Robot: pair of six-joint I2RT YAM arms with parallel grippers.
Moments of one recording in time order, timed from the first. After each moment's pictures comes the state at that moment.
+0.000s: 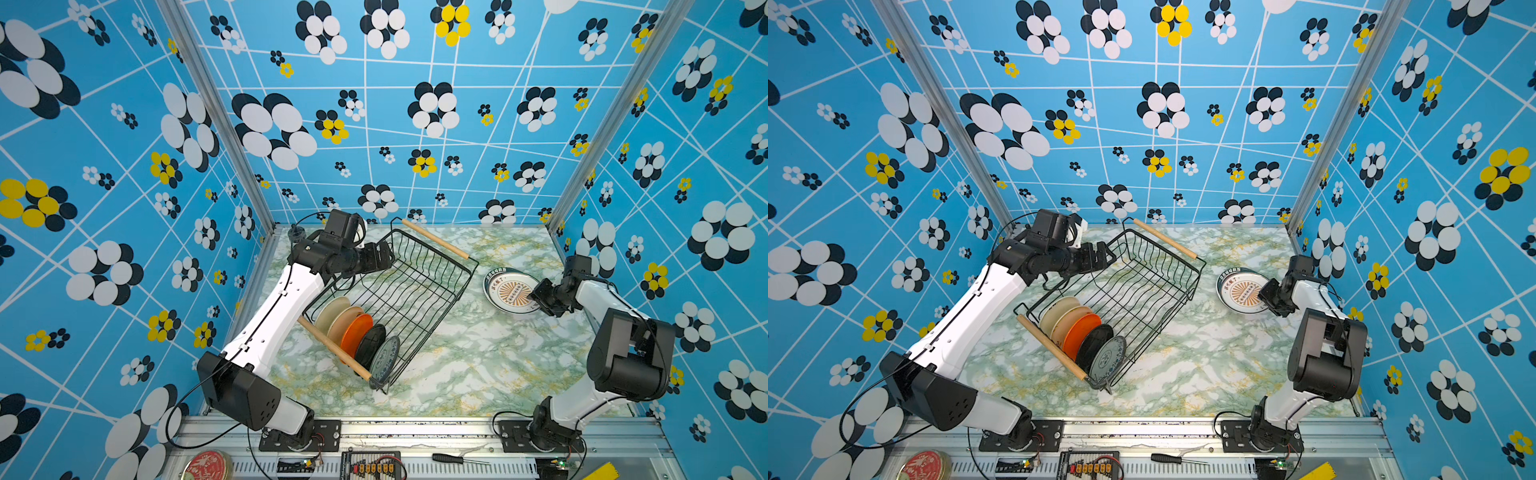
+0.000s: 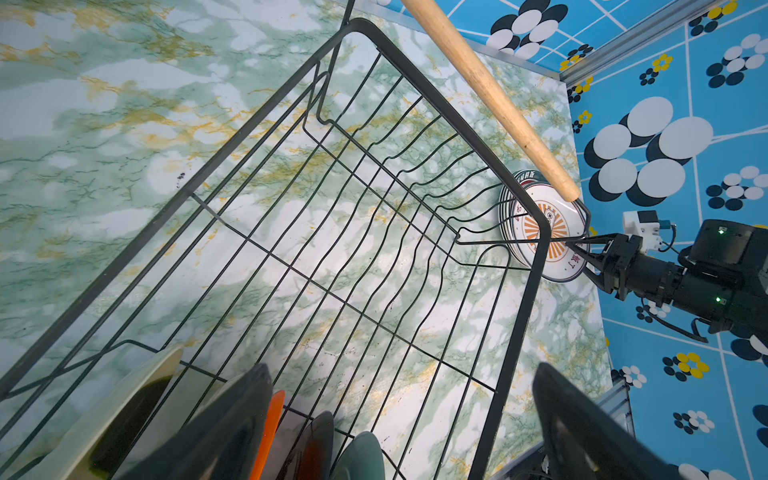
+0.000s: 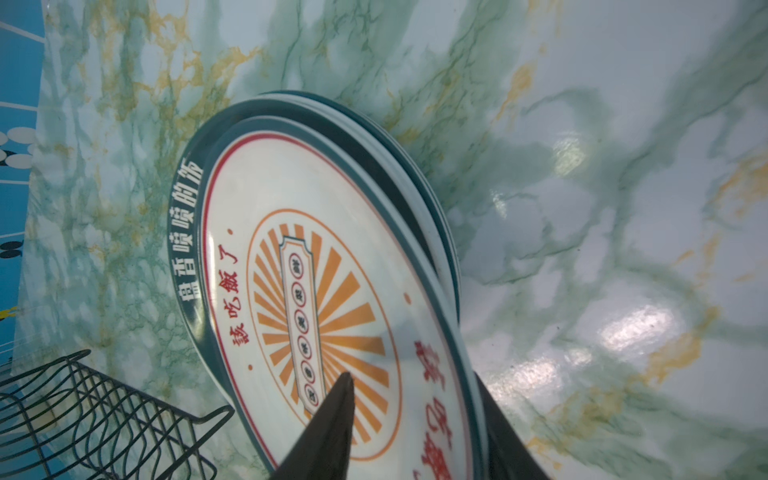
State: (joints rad) left arm -0.40 1.49 1.56 -0.88 0.26 -0.53; right arm -0.32 1.67 1.08 -0.59 -0.25 0.48
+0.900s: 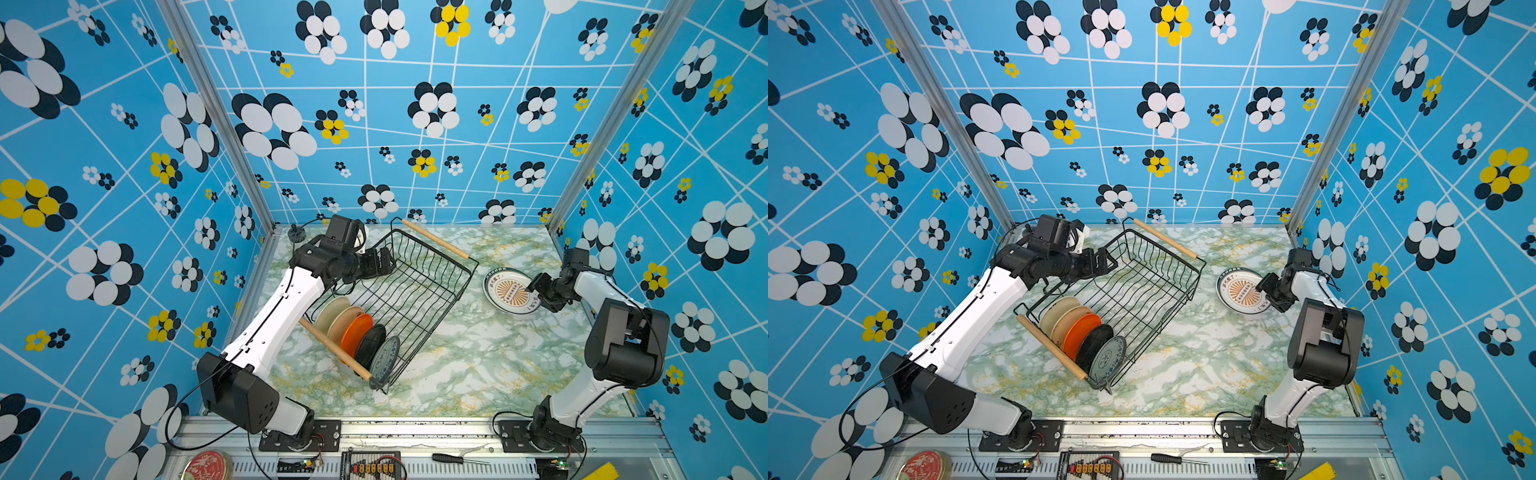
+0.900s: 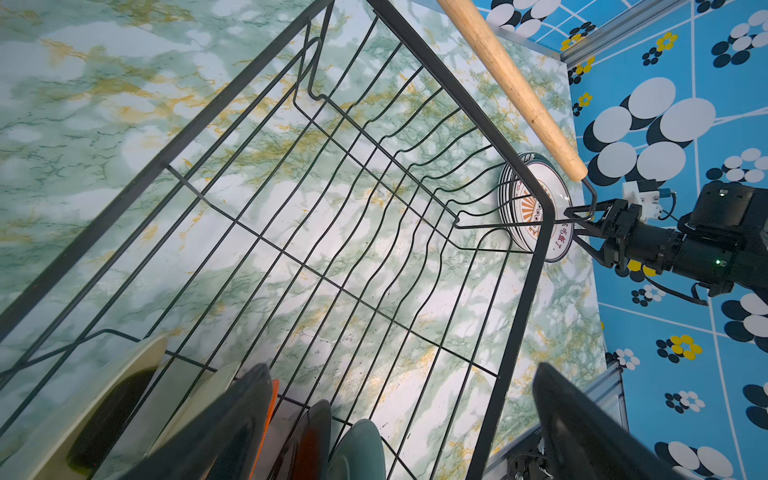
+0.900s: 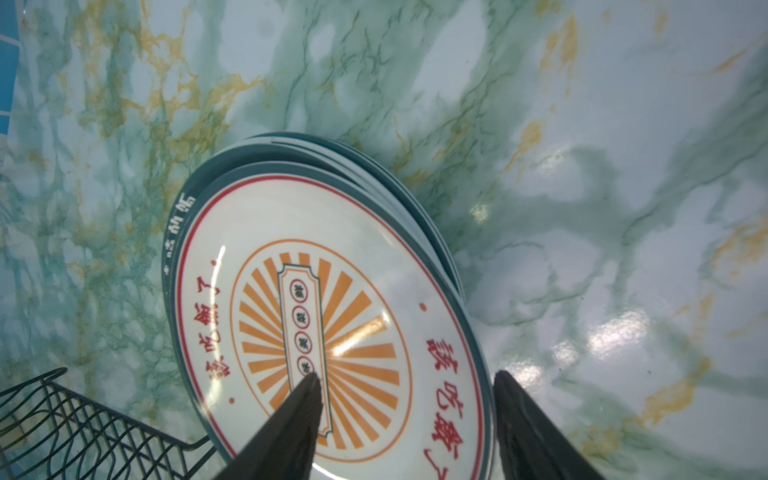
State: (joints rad) left arm -0.40 1.47 1.51 -0.87 0.29 -0.53; right arm -0.30 1.75 1.19 -0.64 -0.21 0.46
